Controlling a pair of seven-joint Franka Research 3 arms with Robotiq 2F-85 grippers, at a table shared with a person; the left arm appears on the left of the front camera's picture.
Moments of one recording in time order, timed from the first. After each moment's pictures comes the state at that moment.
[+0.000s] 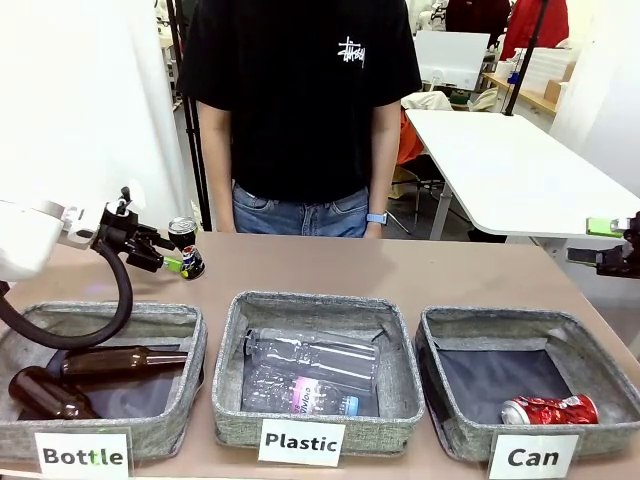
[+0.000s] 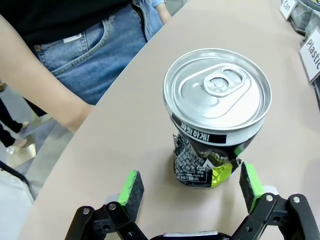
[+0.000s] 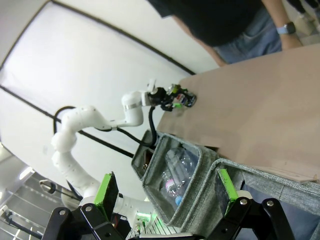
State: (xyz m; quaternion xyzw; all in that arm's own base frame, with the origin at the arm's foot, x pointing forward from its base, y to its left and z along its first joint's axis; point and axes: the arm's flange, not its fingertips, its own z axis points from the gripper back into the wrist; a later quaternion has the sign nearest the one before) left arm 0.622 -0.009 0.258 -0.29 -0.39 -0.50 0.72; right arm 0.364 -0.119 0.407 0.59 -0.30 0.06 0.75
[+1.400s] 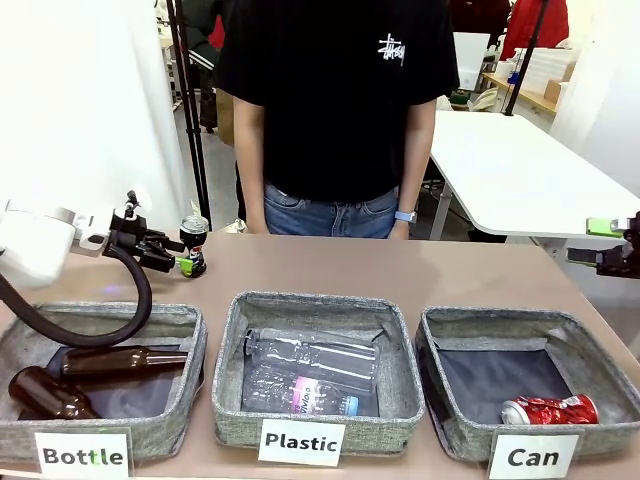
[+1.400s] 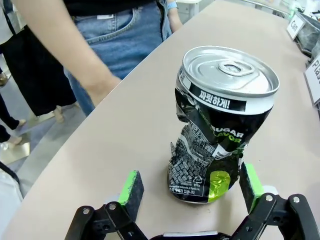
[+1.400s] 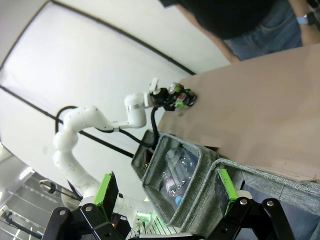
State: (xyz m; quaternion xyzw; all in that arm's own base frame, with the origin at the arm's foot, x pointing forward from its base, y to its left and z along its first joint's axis) left arm 0.621 -0.023 0.244 -0.32 -0.41 -0.46 0.72; right arm 0.364 -0.119 0.407 0.59 -0.30 0.06 0.75
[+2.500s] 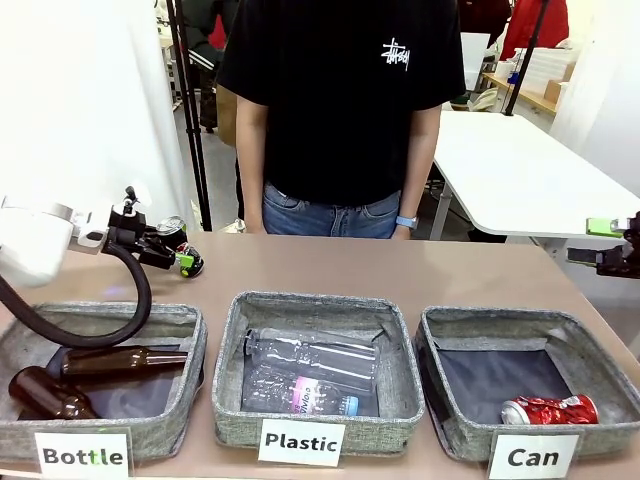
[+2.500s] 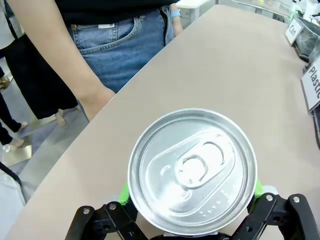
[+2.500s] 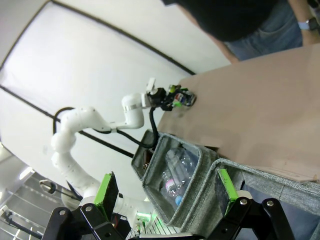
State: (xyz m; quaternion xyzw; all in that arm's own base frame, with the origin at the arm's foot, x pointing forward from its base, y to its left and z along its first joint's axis) left arm 0.614 -0.026 0.257 -0.32 -0.42 -0.45 0.72; right arm 0.364 -0.119 0.407 0.59 -0.30 0.06 0.75
